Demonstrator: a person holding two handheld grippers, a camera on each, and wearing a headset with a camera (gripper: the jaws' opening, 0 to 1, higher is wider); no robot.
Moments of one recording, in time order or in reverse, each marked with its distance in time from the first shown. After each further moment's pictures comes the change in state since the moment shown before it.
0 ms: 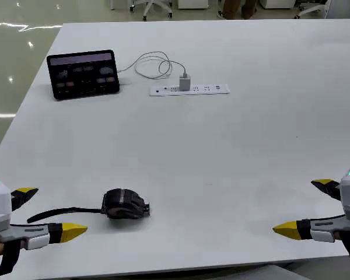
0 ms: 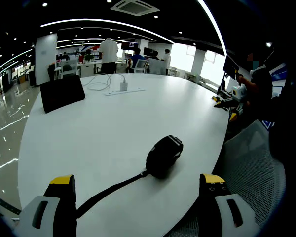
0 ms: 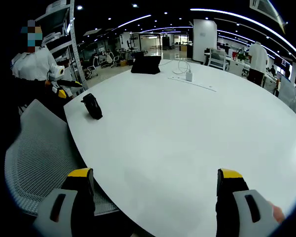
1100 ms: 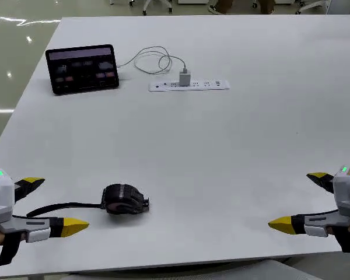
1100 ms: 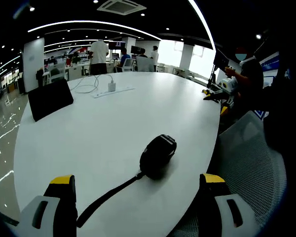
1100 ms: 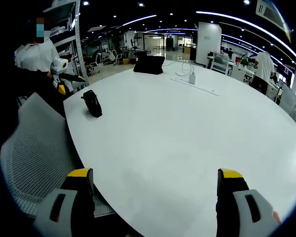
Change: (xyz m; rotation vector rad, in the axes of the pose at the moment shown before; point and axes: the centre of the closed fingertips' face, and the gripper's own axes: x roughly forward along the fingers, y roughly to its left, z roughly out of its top) left arm 0.011 -0.010 0.005 0.122 0.033 -0.091; right arm 0.013 0.003 0.006 -0.065 -0.002 -0.007
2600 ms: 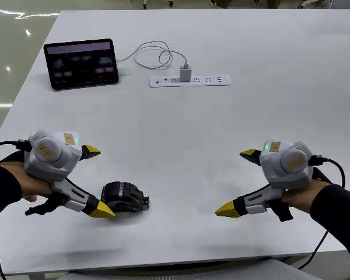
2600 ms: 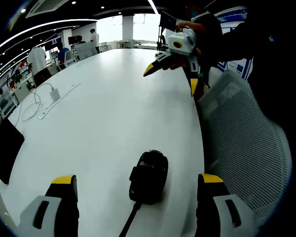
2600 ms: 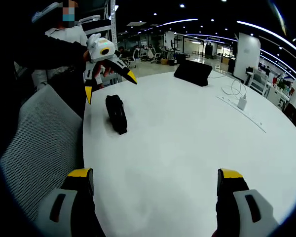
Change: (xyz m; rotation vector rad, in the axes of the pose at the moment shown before) left arm 0.079 -0.038 0.035 0.406 0.212 -0.303; right arm 0.096 0.065 0.074 -0.221 -0.020 0.269
